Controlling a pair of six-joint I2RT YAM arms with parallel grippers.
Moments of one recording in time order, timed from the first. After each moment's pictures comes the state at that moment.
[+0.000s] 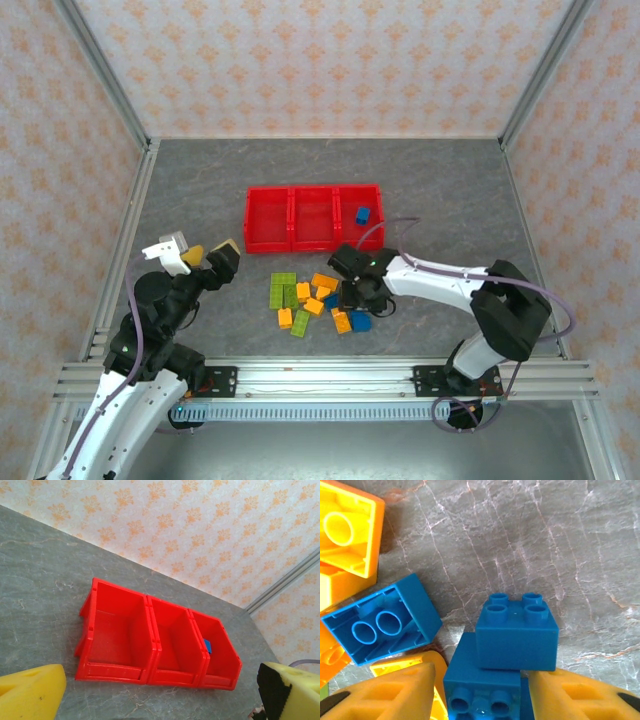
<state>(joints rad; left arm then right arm) -0.32 0.30 0.51 -0.41 -0.08 -0.60 0.90 1.55 0.93 -0.78 -0.03 0.90</state>
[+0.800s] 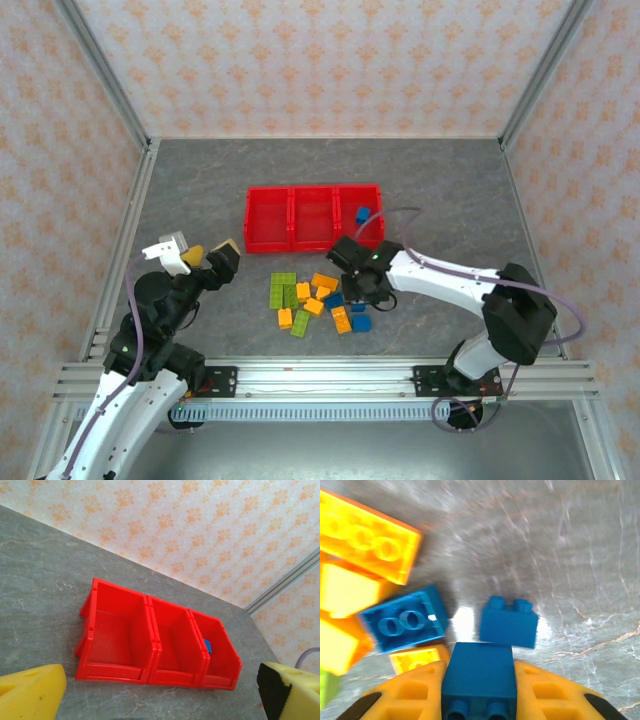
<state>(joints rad) -0.32 0.30 0.51 -0.41 -0.08 -0.60 0.90 1.49 1.03 -0.87 0.04 0.82</state>
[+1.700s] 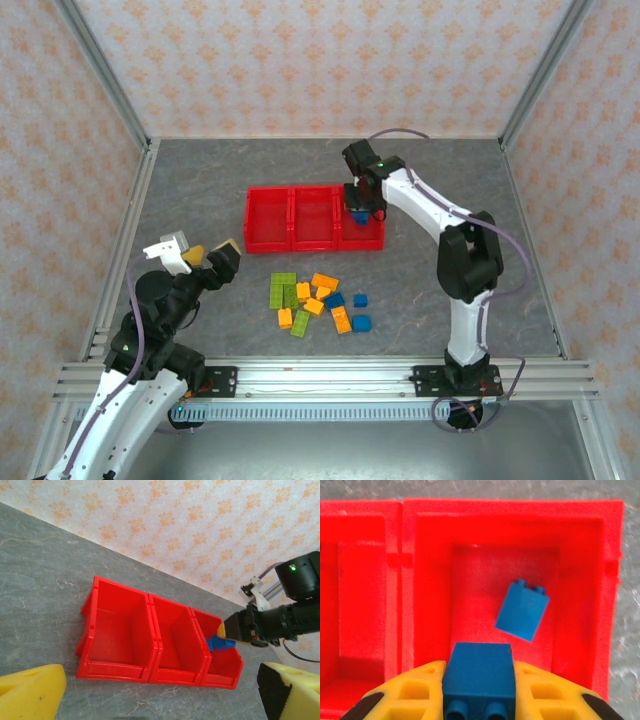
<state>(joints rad) -0.32 0.31 0.51 -0.41 -0.08 -0.60 0.49 1.99 1.73 -0.89 0.05 0.43</state>
